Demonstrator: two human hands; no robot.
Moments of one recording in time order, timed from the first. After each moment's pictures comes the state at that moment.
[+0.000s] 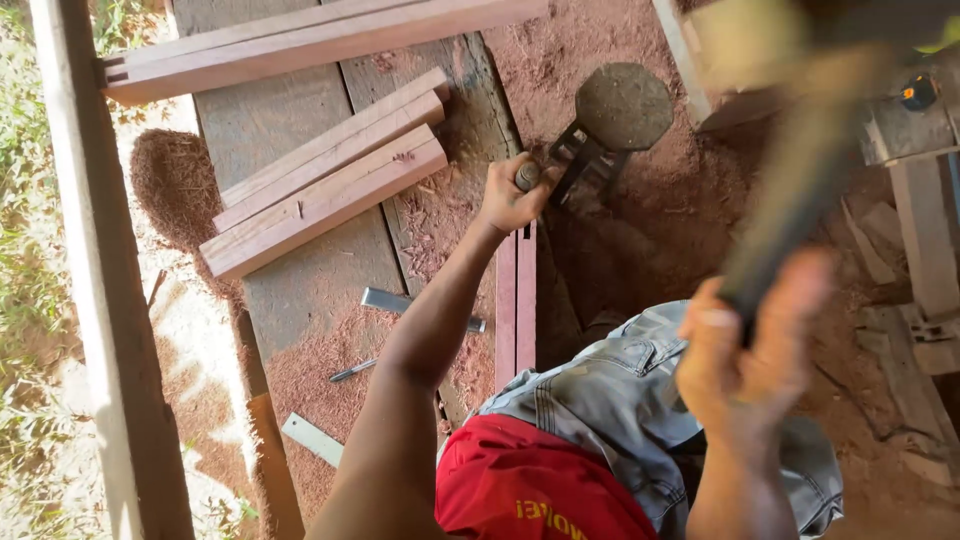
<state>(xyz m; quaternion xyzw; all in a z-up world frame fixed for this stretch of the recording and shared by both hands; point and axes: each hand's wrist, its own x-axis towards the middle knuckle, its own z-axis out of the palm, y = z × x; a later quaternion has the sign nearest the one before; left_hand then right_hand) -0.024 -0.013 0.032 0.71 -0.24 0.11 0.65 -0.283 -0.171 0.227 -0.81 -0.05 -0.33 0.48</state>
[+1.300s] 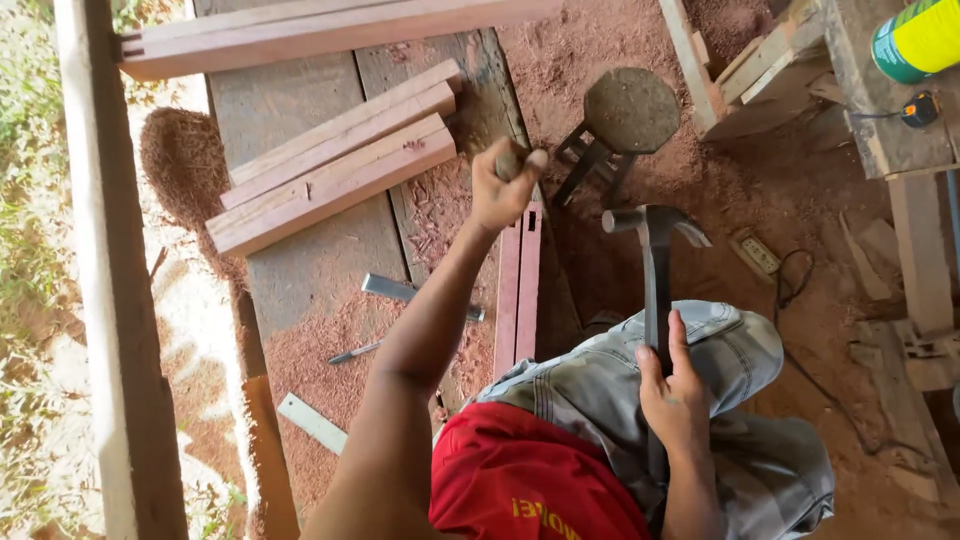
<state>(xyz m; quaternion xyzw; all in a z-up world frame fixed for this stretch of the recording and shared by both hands) -0.038 0.003 0.039 0.66 -0.18 0.16 0.71 -0.342 -0.190 0.102 -0.90 0.27 -0.02 0.35</state>
